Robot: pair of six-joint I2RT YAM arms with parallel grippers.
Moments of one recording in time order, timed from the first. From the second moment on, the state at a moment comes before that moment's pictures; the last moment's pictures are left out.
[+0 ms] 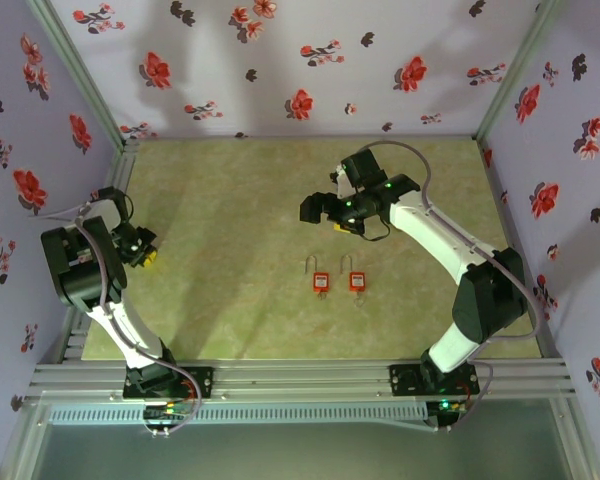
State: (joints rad) left arm 0.31 1.88 1.20 -0.85 0.08 -0.61; right arm 0.53 1.62 1.39 -0.77 -0.45 0.58
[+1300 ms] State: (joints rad) left arm 0.17 1.38 0.78 -0.68 0.24 -0.75; right arm 0.54 1.67 1.38 -0.63 -0.52 0.64
